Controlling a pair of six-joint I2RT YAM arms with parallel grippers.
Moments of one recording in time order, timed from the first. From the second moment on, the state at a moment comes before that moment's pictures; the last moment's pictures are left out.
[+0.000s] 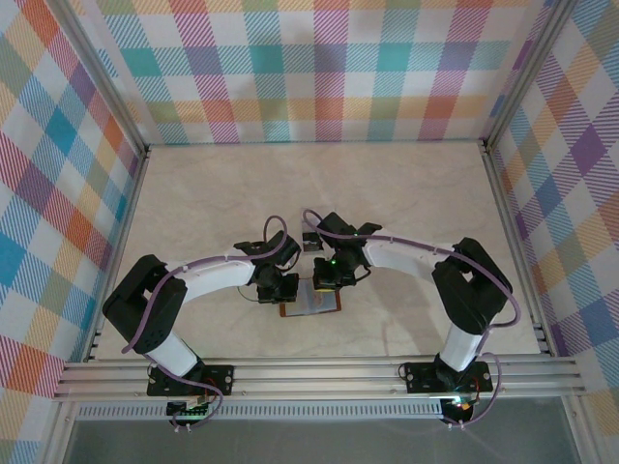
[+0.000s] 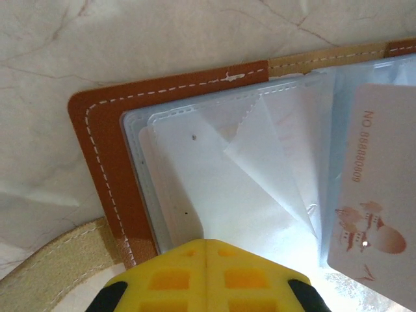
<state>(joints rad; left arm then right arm) -0.72 1.59 0.88 -0.62 0.21 -0.73 0.80 1.73 1.13 -0.66 -0.38 0.70</state>
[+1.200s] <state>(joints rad) -0.56 1.46 0.82 -0.66 0.18 -0.68 0.74 1.90 1.64 -1.11 -0.05 -0.83</state>
